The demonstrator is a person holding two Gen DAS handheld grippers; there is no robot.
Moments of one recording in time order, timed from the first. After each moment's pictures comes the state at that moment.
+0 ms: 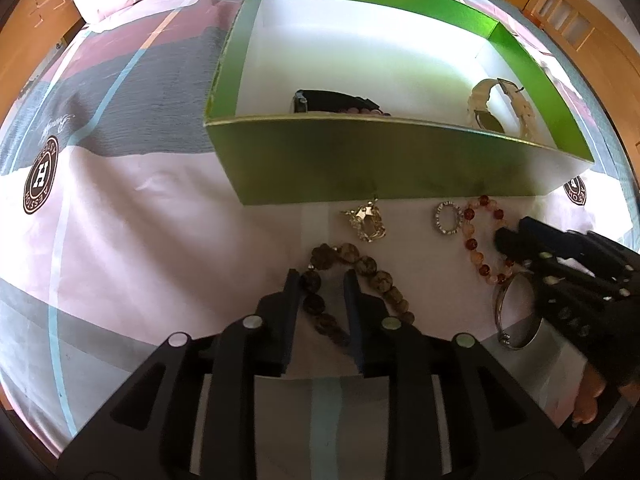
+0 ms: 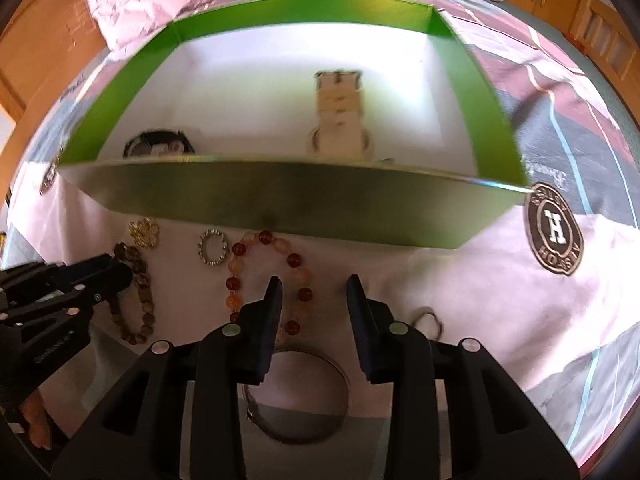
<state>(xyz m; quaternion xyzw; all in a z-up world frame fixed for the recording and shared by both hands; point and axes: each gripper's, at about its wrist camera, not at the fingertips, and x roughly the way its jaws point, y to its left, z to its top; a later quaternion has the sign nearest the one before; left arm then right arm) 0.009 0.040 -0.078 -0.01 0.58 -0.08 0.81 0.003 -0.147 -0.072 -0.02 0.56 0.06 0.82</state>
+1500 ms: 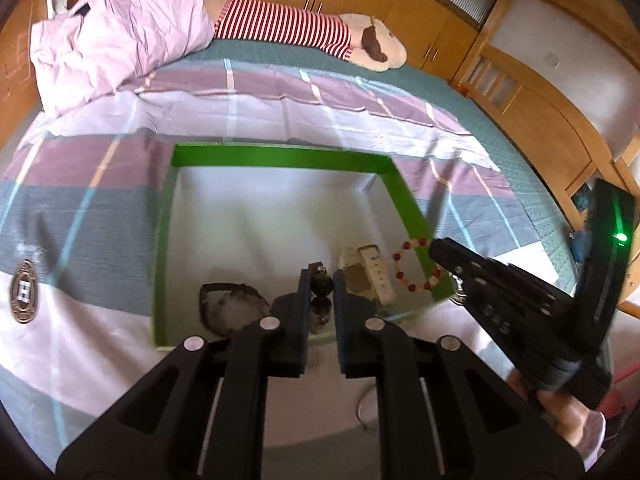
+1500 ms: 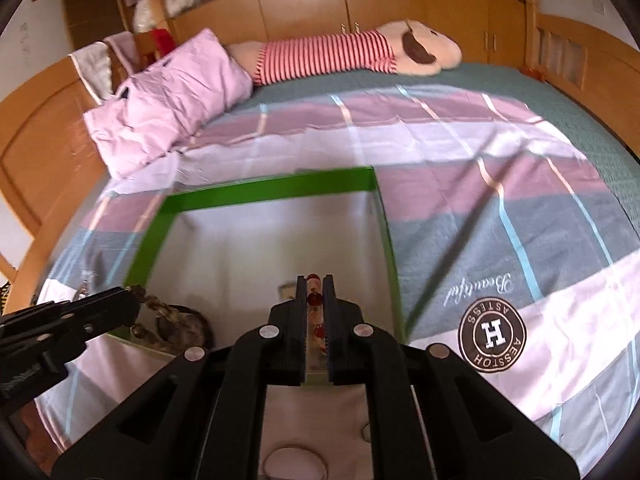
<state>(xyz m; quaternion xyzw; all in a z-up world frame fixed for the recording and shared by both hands) 0.046 0.002 0.028 -0.07 0.45 -0.18 0.87 0.026 -0.191 0.024 0.07 0.41 0.03 0.91</state>
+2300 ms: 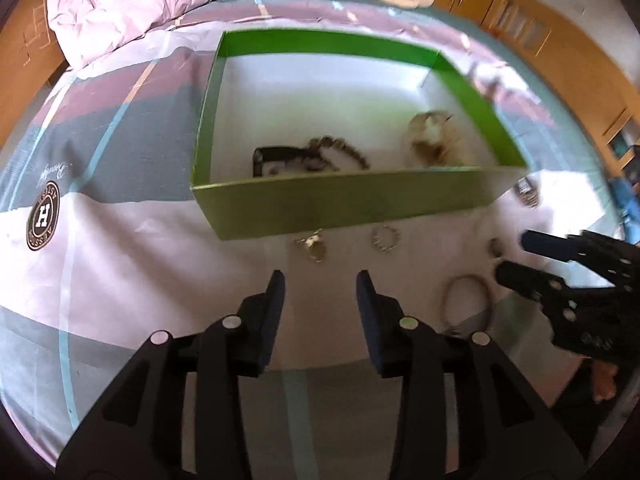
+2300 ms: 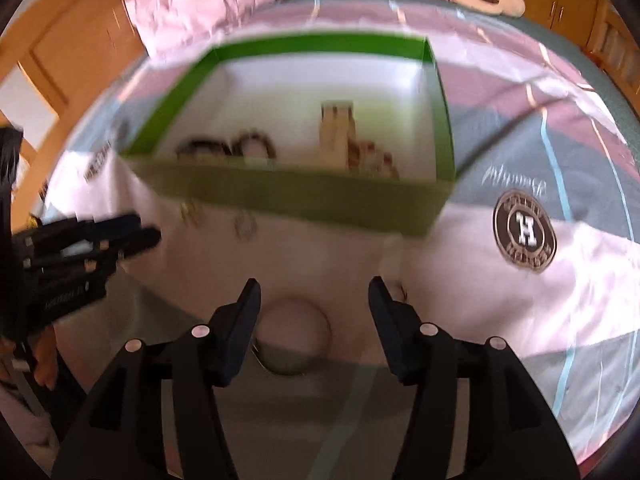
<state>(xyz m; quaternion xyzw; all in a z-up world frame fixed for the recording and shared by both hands) -0.009 0.029 -0.042 0.01 0.53 -0.13 0.84 -0.034 -0.174 -0.029 -0.01 0.55 0.12 0.83</state>
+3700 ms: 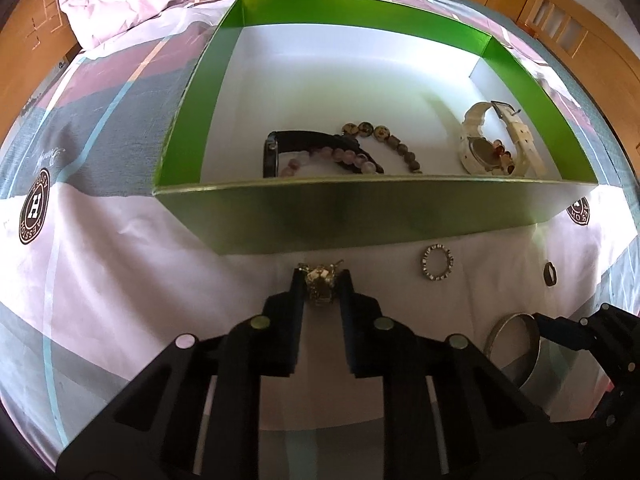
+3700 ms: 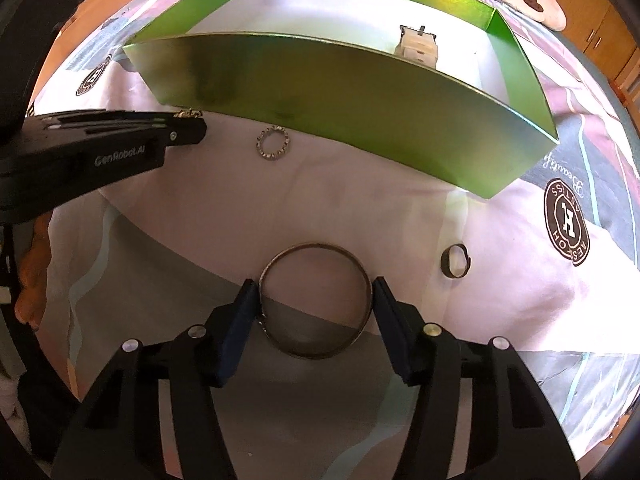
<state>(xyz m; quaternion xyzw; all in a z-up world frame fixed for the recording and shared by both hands) 0.023 0.023 -0.078 0.00 0.54 -0.08 0.84 -0.051 -0.121 -0.077 -0.09 0.59 0.14 0.79</state>
